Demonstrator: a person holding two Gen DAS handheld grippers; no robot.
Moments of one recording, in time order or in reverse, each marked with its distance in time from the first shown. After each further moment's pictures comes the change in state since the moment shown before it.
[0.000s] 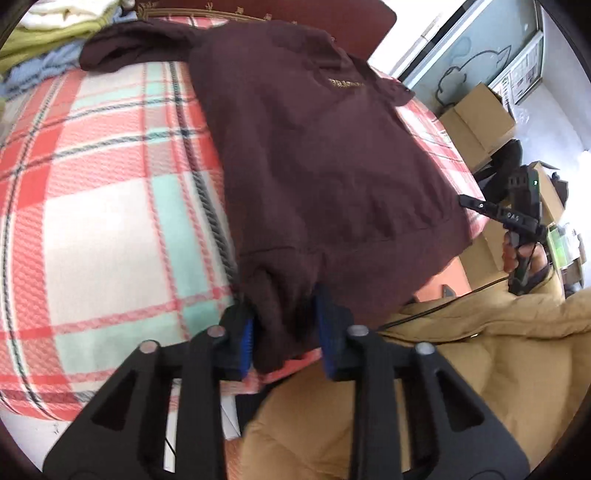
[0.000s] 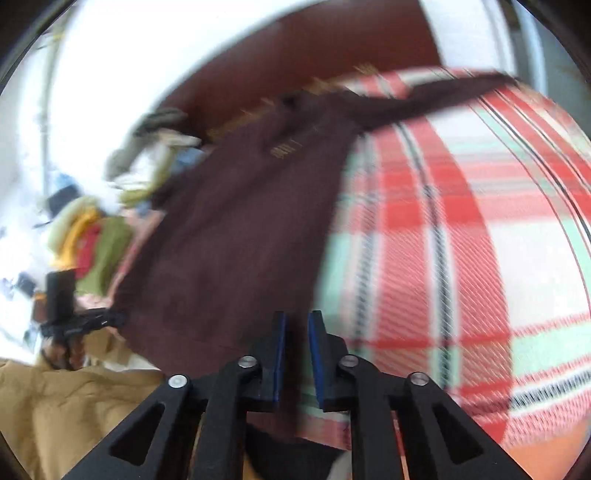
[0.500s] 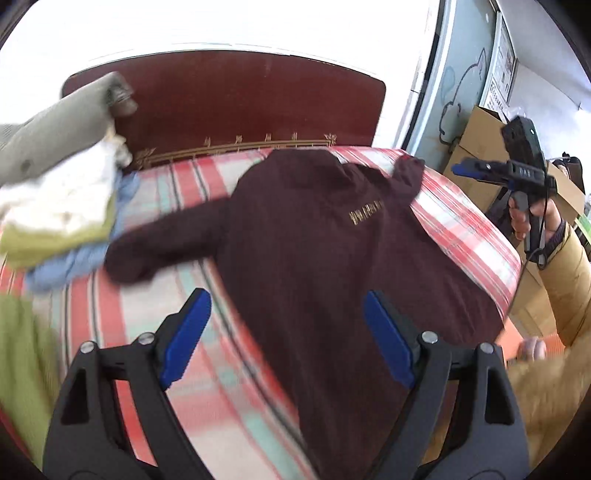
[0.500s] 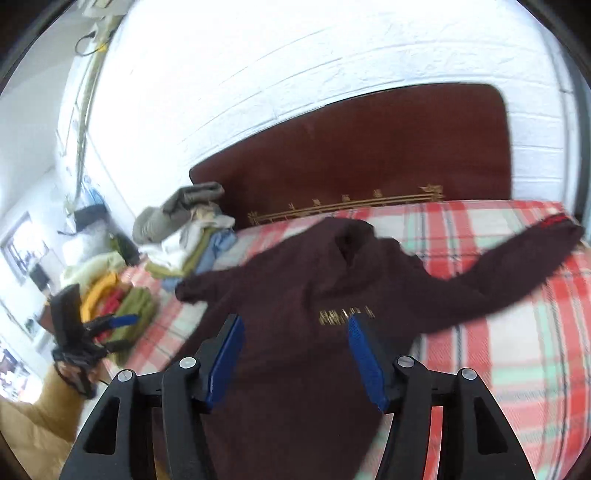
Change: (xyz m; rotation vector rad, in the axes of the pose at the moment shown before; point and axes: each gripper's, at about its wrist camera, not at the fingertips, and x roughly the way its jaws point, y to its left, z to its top) left arm -0.036 -0.004 0.150 0.212 -0.277 0.149; right arm 0.005 0.048 0.190 -0.185 -0.196 0.147
